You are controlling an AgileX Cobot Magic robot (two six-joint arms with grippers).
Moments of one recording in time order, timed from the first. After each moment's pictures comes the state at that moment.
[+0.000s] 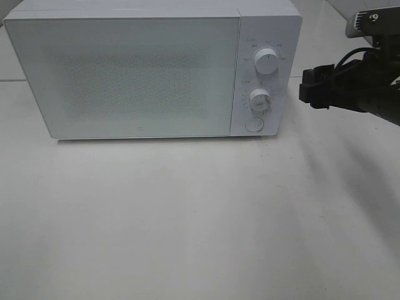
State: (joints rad) left arm 0.09 0.00 -0.52 -0.11 1.08 0.07; right arm 0.32 1.48 -0.53 0.37 -0.64 -0.32
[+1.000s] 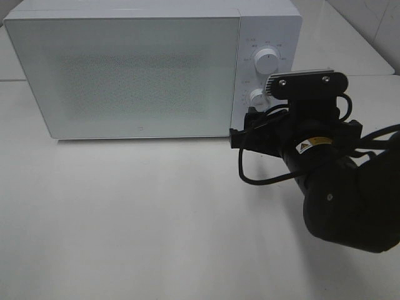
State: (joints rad) left arm 0.09 0.00 -0.52 -0.11 1.08 0.07; right arm 0.81 1.79 -0.54 0.91 -1.14 -0.39
